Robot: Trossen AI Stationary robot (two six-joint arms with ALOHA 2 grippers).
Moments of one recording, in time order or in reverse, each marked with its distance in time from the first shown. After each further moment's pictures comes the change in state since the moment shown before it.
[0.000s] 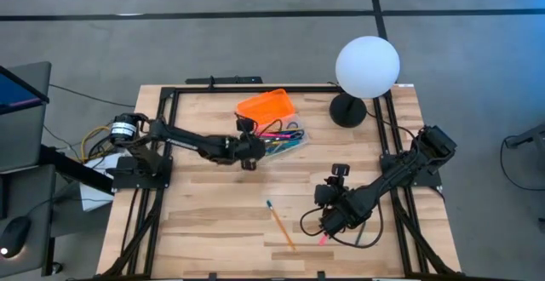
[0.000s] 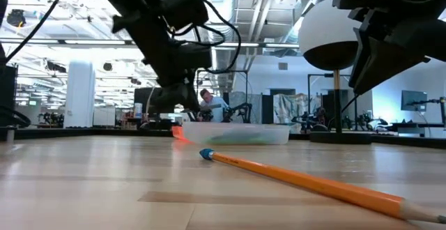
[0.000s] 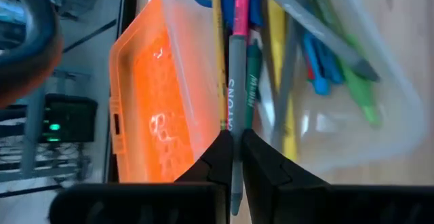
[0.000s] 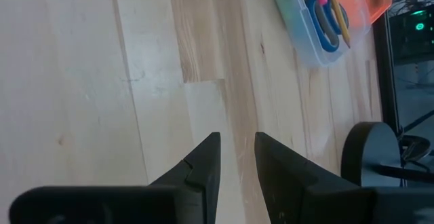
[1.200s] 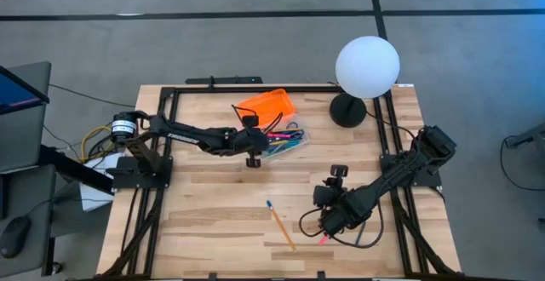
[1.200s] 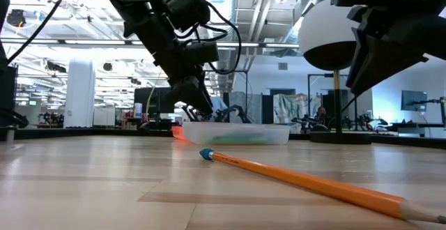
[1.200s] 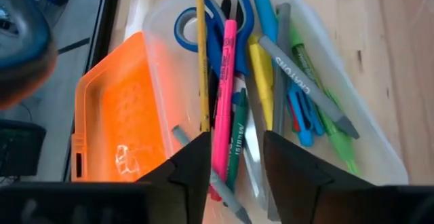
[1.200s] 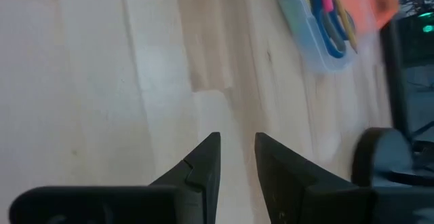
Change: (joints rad) left arm 0.089 -0.002 -0.002 0.132 0.234 0.038; right arm 0.000 0.000 -0.002 0.039 0.000 -0.008
